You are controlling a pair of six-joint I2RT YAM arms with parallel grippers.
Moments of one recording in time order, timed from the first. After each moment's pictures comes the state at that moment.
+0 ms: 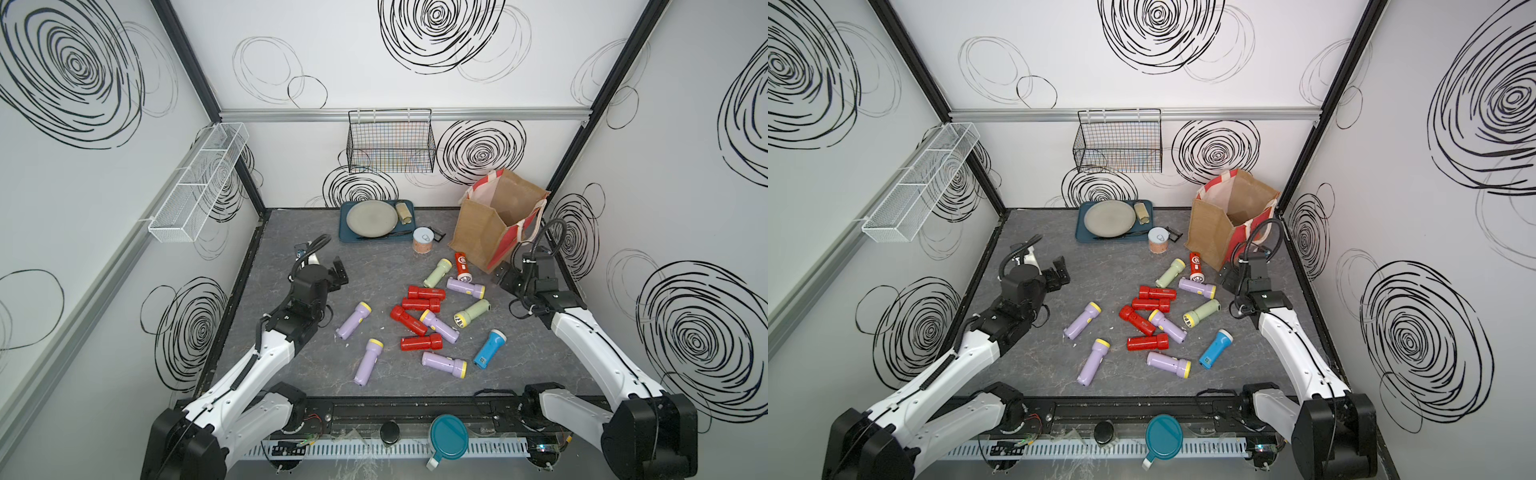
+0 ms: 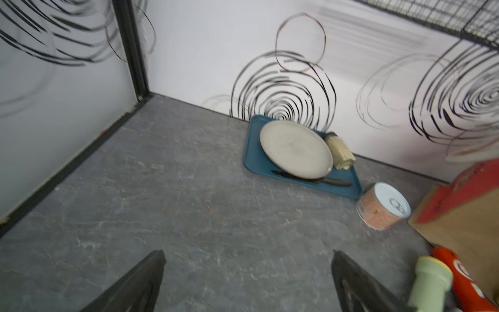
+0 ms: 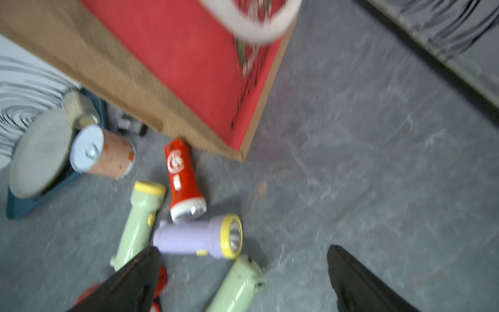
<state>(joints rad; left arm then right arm) -0.41 0.99 0.64 -0.11 -0.42 -0.48 0.16 1.10 0.75 -0.50 0.12 0.60</state>
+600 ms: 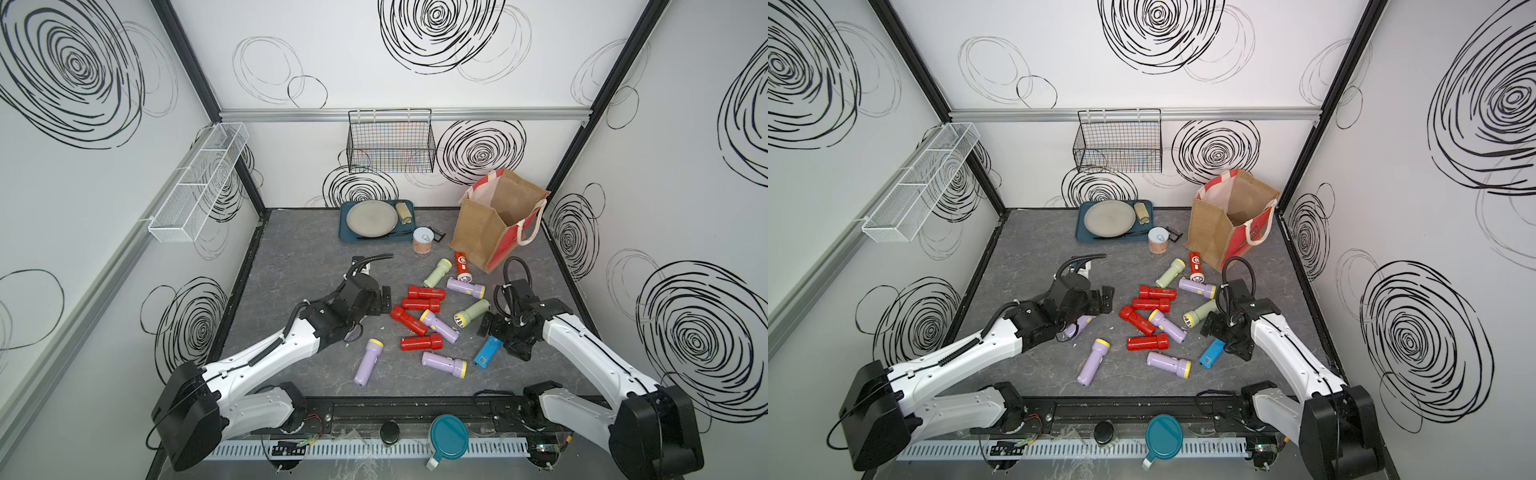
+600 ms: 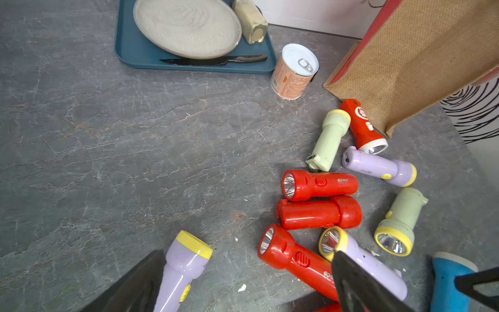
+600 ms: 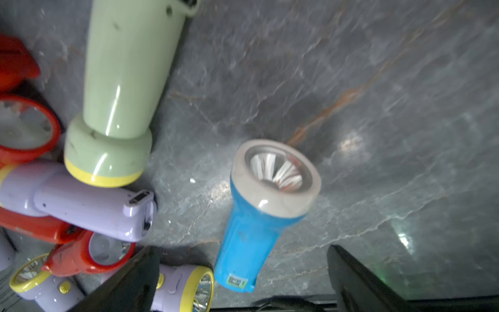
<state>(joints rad) -0.75 1.16 0.78 -0.33 -0.31 -0.59 0.31 1.07 0.63 -0.96 -0.16 0.72</state>
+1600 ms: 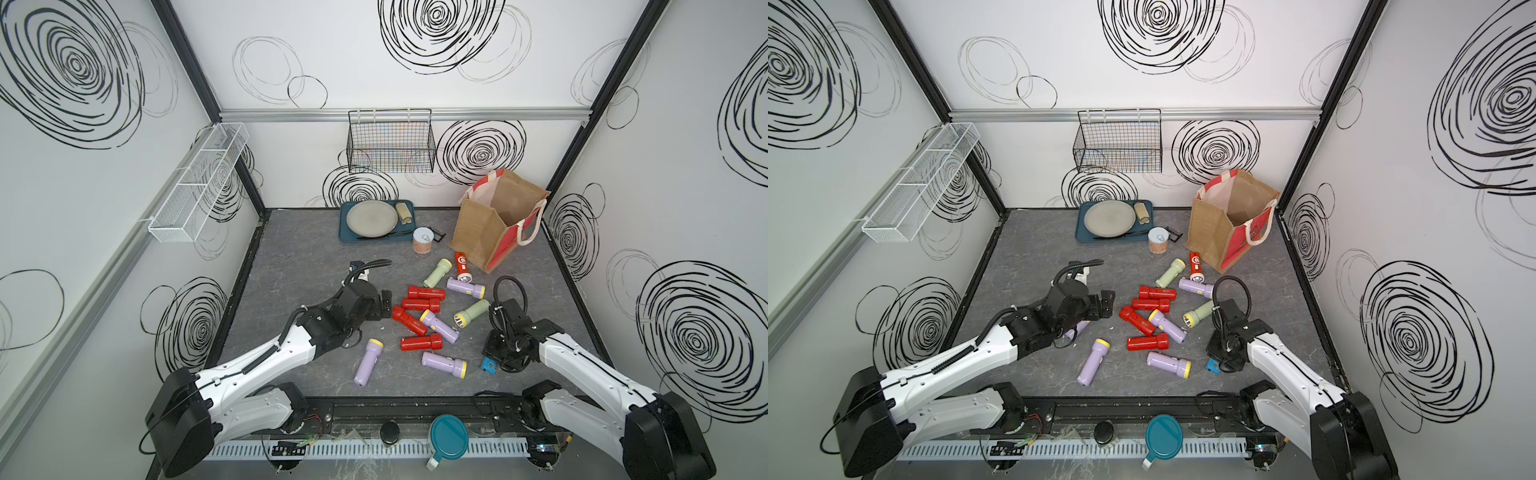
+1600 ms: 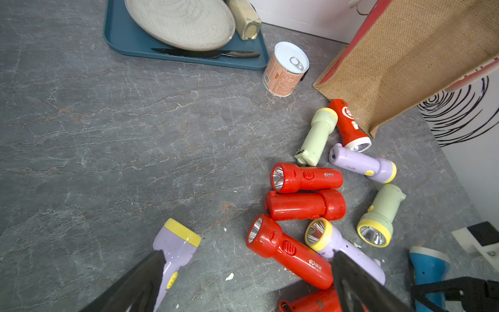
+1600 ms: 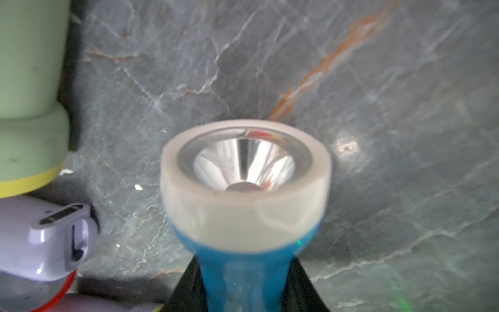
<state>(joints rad) -0.77 1.11 0.73 -0.31 -0.31 -0.66 0.41 0.99 0.44 -0.79 -0.07 0.85</state>
